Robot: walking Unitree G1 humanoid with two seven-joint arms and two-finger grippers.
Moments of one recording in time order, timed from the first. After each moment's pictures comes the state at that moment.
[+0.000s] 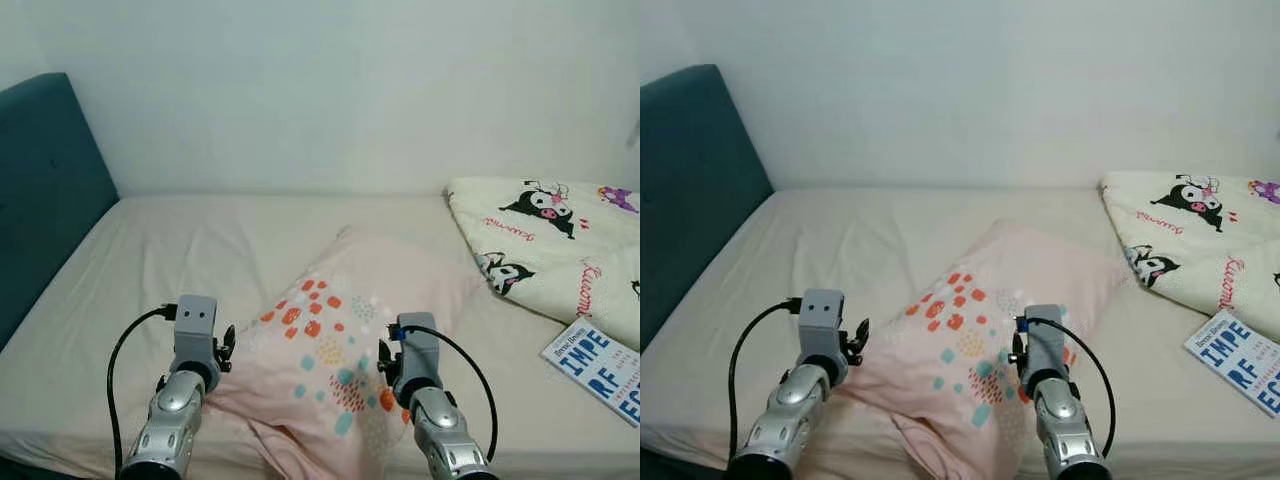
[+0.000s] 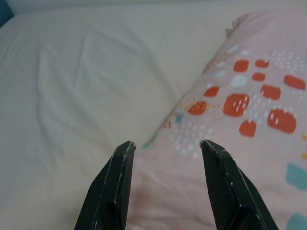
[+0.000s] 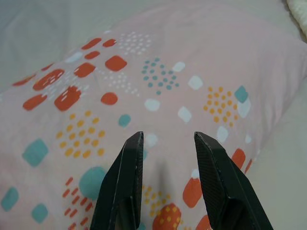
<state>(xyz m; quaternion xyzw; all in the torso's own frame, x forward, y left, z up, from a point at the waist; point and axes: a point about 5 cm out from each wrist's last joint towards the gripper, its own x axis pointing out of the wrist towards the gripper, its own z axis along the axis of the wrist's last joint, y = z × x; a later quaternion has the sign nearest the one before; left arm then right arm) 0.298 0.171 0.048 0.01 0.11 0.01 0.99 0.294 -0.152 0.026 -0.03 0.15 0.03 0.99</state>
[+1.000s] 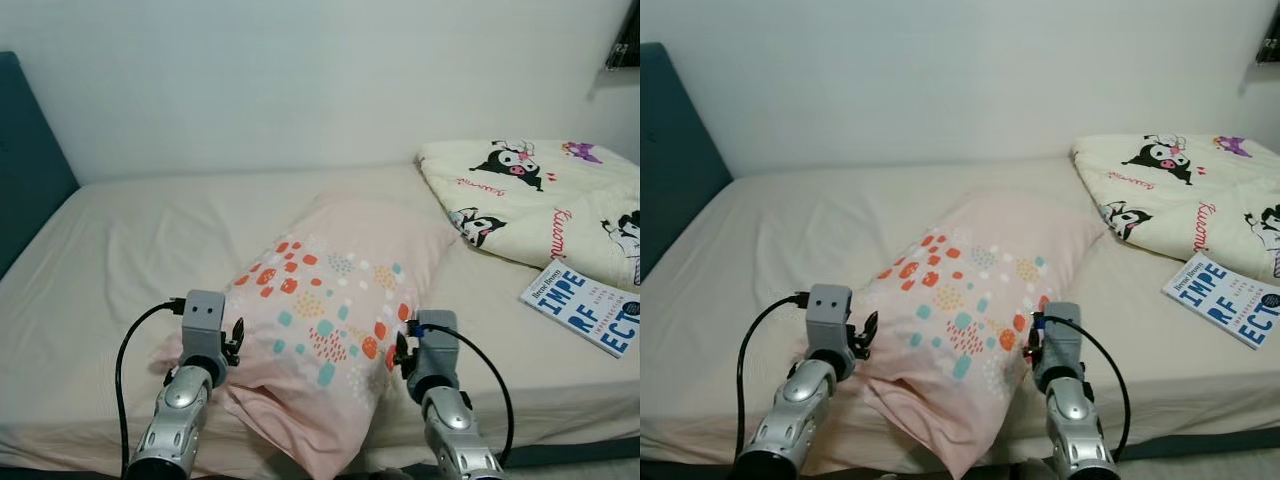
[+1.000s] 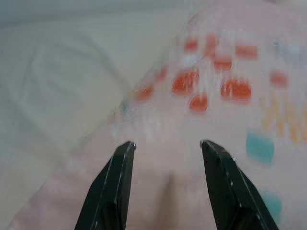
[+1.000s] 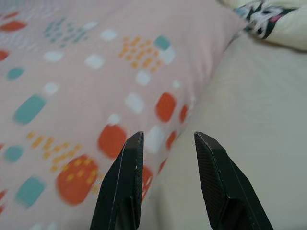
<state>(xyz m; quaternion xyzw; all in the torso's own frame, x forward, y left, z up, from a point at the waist) 0.319 0.162 0.077 0.01 0.04 -0.01 1.00 0.294 -0.173 0.043 -0.01 0.09 -0.04 0.99</state>
